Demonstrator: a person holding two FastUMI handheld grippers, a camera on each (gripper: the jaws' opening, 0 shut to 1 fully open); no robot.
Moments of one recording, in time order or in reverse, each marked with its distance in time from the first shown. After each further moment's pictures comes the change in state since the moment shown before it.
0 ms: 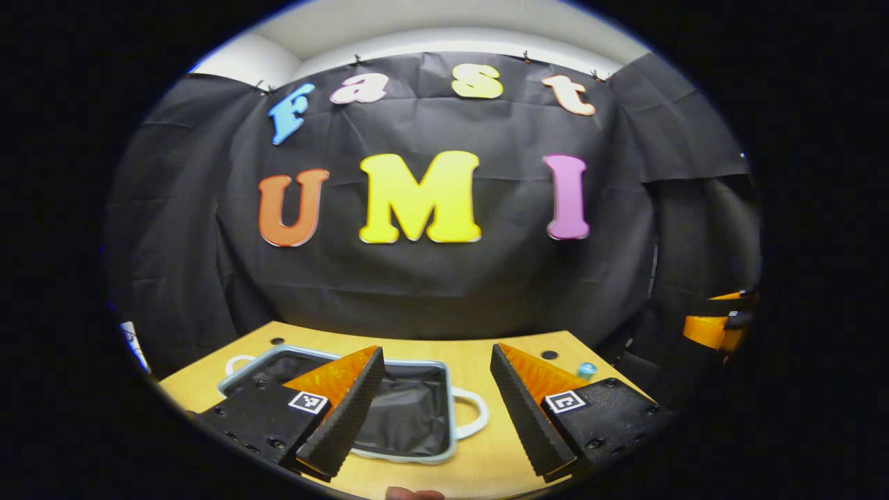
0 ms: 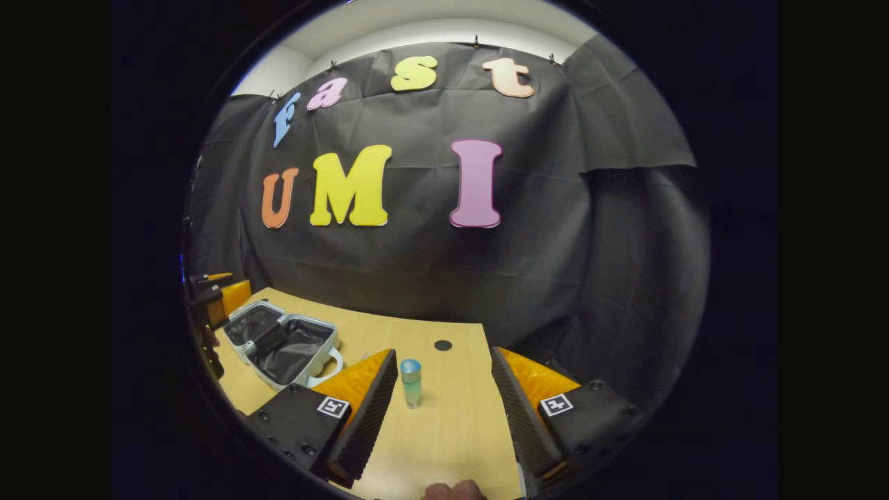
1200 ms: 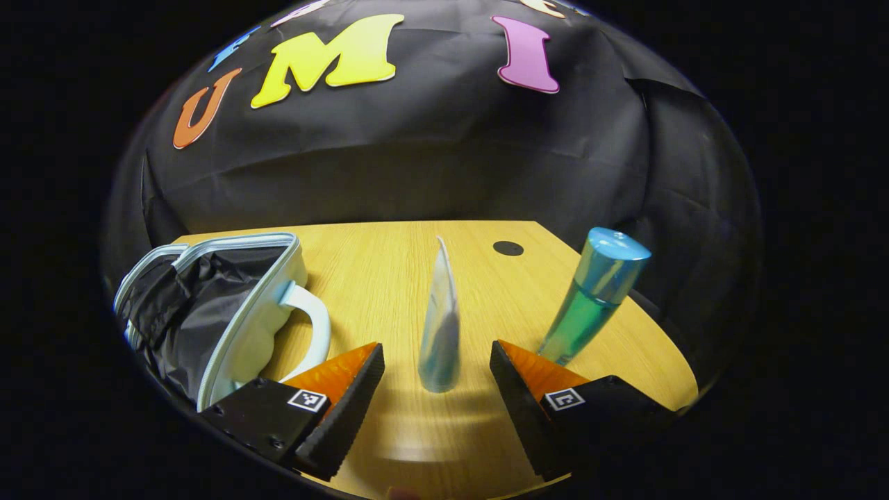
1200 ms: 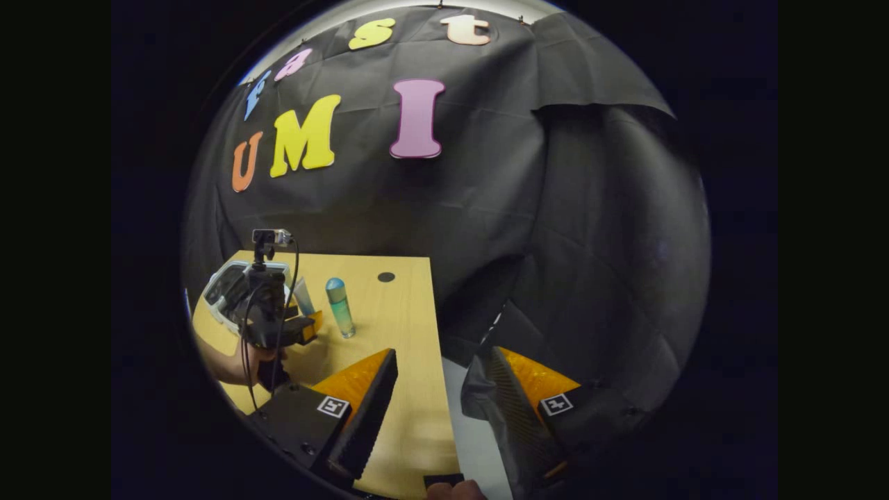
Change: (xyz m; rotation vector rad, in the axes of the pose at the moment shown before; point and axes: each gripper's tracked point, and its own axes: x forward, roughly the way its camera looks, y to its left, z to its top) left arm 0.153 -0.115 -0.212 -0.013 0.373 -0.078; right arm -0.030 -0.105 -0.088 0.038 0.239 -0.170
